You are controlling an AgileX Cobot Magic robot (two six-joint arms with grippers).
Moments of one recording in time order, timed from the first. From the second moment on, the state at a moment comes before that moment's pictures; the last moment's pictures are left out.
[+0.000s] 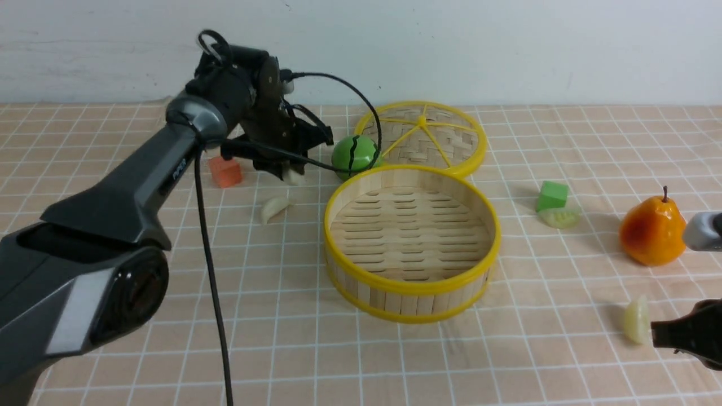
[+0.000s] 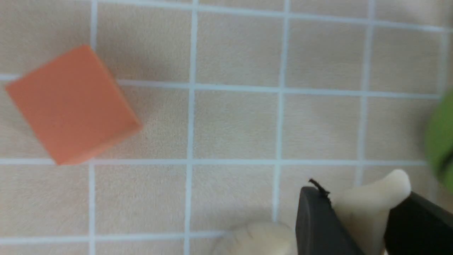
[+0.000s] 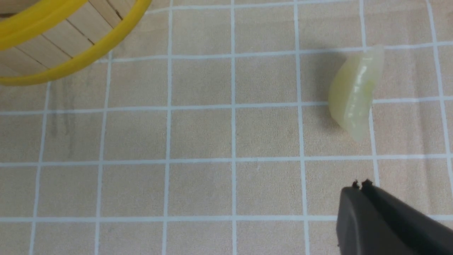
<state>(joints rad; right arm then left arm) 0.07 1.14 -0.60 0.15 0.46 0.02 -0.29 2.55 -2.61 0.01 1.13 -0.38</state>
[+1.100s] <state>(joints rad) 0.07 1.15 -0.60 0.29 0.45 -0.03 -0.52 2.31 -2.62 0.10 1.25 -0.13</state>
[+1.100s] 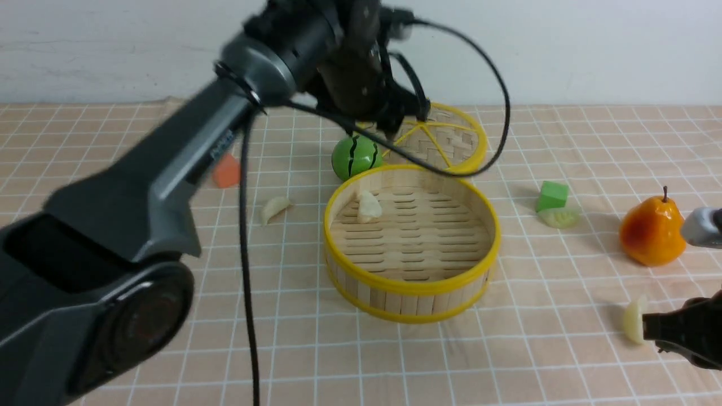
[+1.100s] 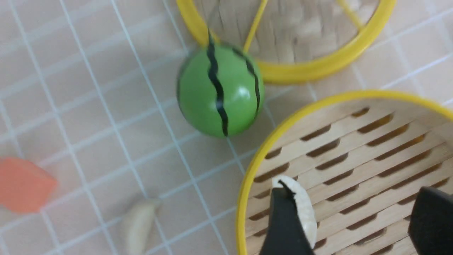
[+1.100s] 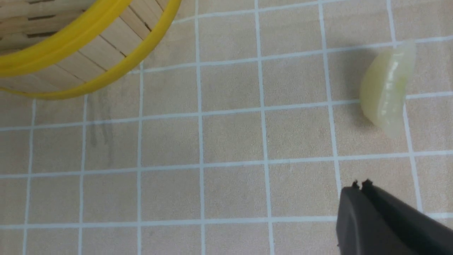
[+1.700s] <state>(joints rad) 0.07 1.15 -0.60 0.60 0.46 -0.34 -0.24 2.46 -2.37 0.00 1.23 0.10</state>
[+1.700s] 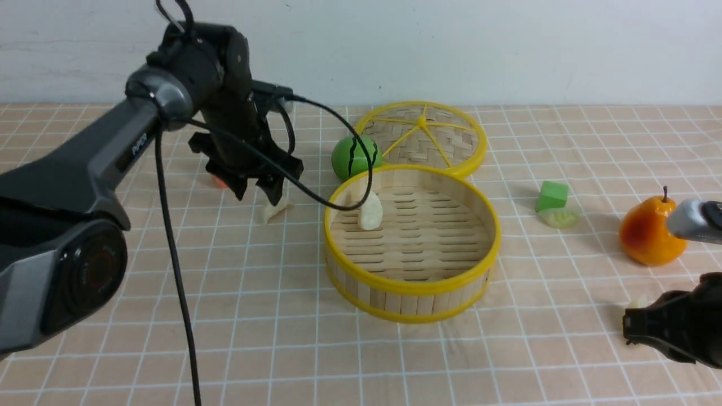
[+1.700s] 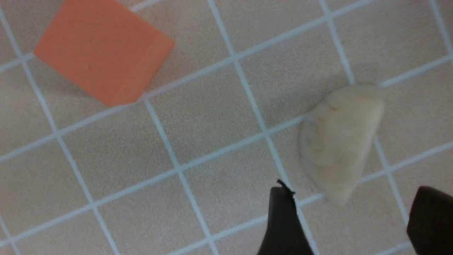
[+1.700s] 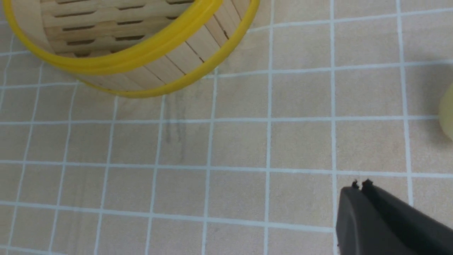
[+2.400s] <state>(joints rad) 0.07 1.15 -0.60 0.67 0.47 -0.40 -0.25 2.48 -2.42 -0.10 1.23 -0.01</state>
